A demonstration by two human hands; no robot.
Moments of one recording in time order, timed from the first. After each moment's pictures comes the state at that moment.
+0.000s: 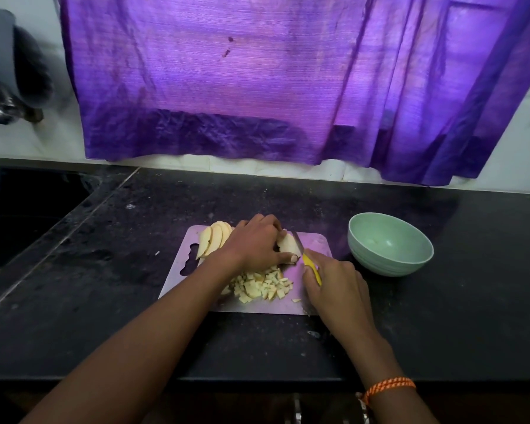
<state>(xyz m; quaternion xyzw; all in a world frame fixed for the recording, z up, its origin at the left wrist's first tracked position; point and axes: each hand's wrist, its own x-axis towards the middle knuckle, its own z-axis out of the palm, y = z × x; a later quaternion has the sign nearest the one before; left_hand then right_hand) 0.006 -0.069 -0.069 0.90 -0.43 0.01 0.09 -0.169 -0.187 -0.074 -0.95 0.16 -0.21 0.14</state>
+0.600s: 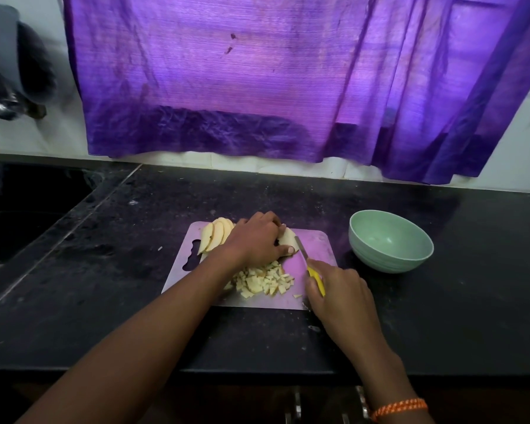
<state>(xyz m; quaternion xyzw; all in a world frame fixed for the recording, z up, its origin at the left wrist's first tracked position) 0.009 -0.070 -0.070 0.91 -0.42 0.00 0.06 -0.189 -0.181 -0.081 -0.96 0.16 -0.19 0.15</state>
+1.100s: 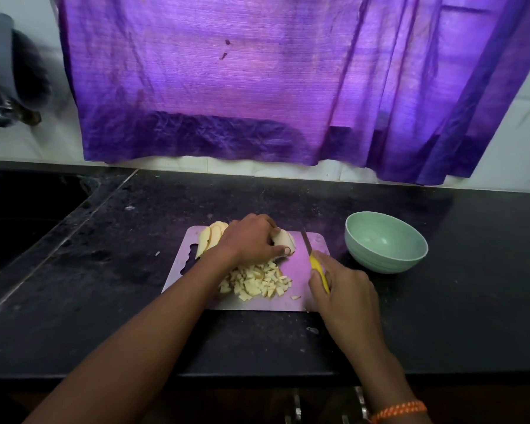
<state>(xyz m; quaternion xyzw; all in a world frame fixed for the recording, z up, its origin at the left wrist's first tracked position) 0.015 -0.064 -0.068 0.90 -0.40 0.01 0.15 -0.194 -0.182 -0.078 -0.93 0.17 -0.27 0.19</state>
